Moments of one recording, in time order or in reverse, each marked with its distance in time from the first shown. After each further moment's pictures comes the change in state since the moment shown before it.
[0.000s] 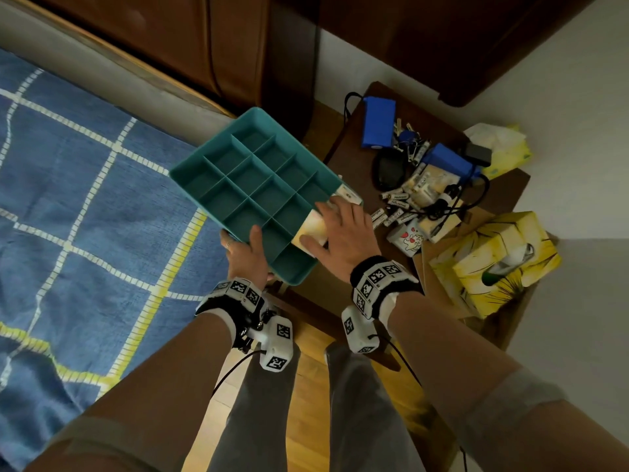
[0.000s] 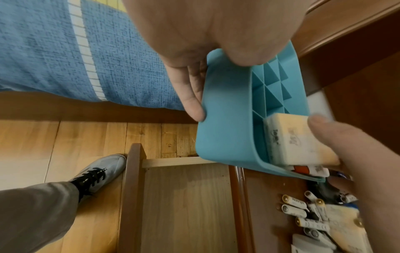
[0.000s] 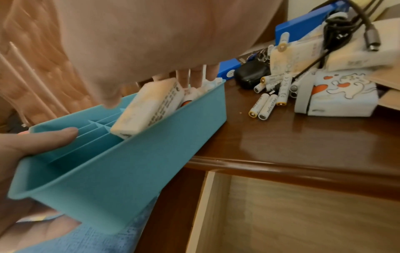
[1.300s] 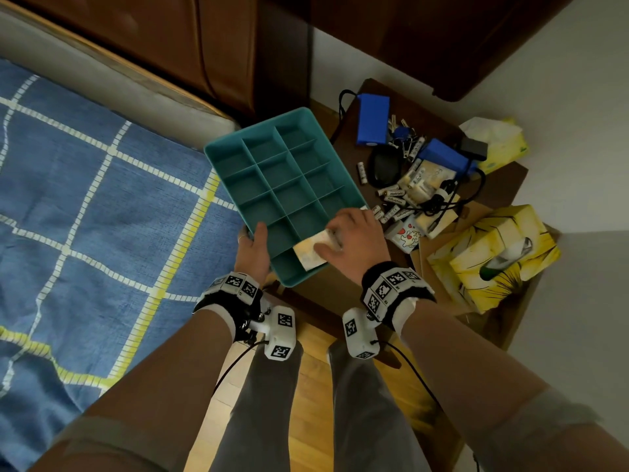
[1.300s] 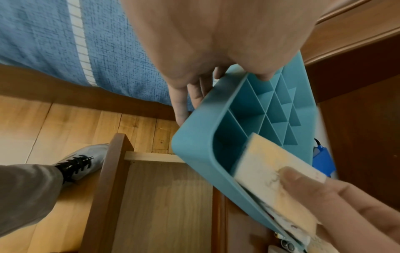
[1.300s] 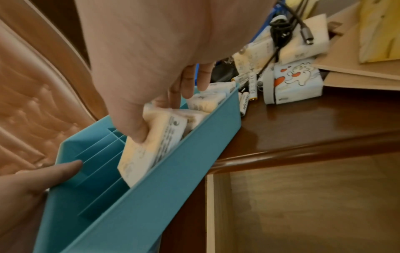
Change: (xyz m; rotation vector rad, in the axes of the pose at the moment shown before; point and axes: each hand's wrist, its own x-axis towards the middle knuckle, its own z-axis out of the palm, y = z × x) left_hand 0.003 0.004 0.015 -0.072 -0.148 0.018; right_hand -0.017 0.020 -0.009 0.149 -0.040 0.060
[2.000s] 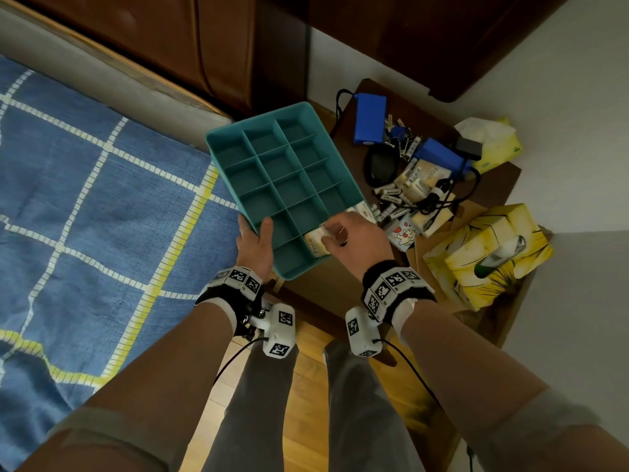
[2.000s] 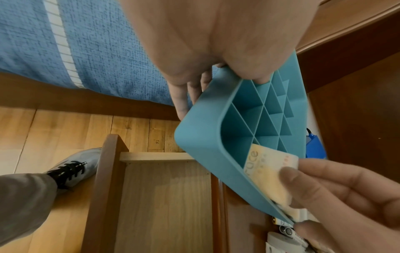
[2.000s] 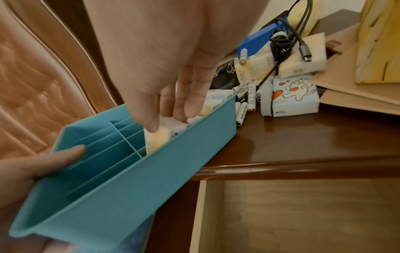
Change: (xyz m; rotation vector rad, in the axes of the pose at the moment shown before) left_hand 0.026 -0.027 0.003 0.175 0.001 0.085; right_hand -0.006 0.001 -0.005 0.220 0.053 0.040
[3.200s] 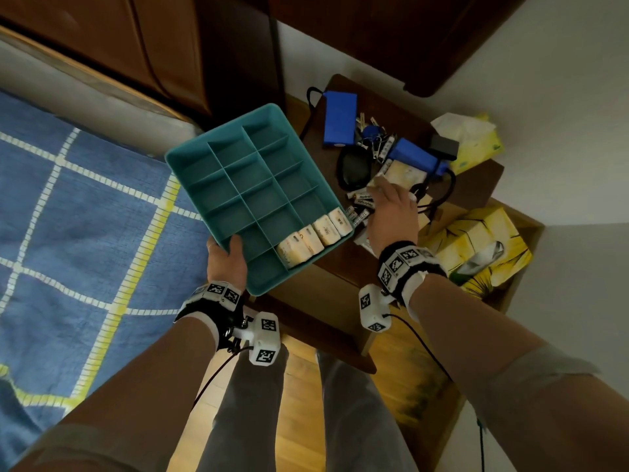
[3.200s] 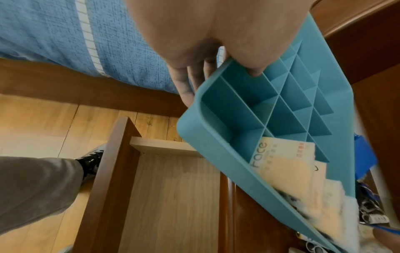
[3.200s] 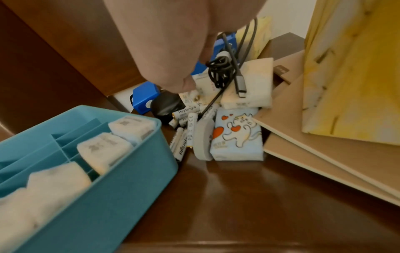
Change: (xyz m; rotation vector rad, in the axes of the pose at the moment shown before) left_hand -0.023 0.035 0.029 0.036 0.224 -0.065; right_hand 0.046 0.097 -0.055 -0.412 0.159 0.141
